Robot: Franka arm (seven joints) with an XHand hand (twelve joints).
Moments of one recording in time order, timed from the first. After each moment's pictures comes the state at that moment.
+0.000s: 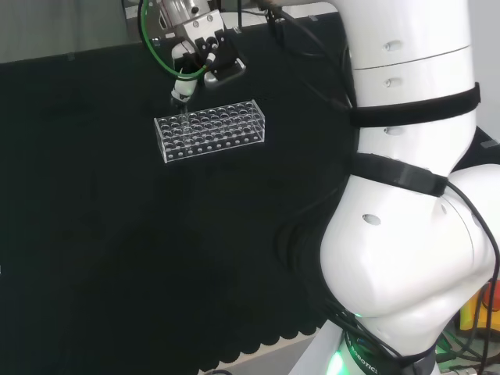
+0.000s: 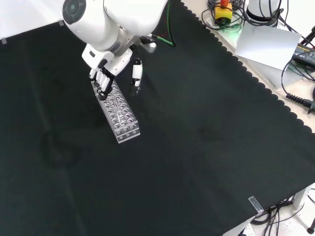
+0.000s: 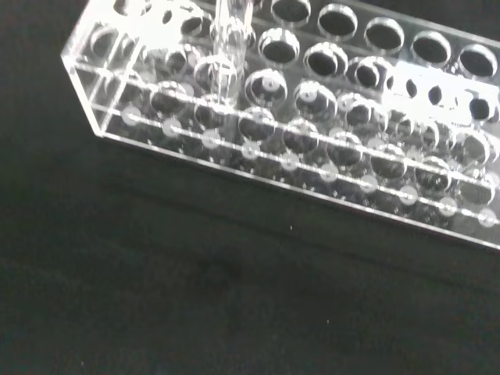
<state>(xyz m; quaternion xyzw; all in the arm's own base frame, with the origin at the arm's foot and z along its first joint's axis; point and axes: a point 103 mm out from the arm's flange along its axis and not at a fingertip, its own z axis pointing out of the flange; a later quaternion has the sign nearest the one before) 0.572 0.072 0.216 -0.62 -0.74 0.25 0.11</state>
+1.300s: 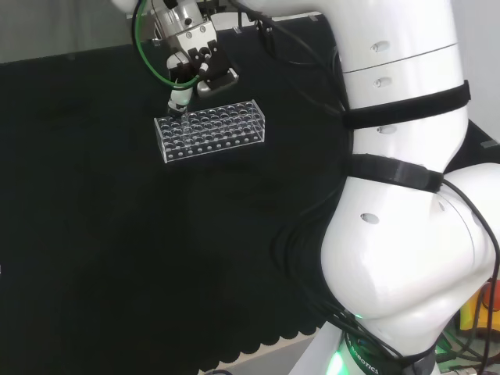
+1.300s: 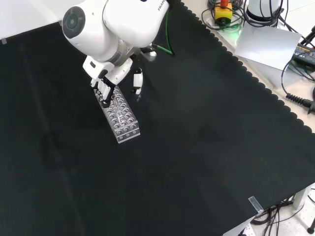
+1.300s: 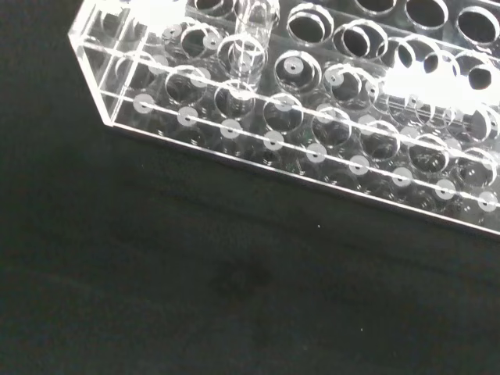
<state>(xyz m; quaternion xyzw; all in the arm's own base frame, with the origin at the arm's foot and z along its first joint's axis) 0.580 0.086 0.198 -0.62 -0.73 0.25 0.11</state>
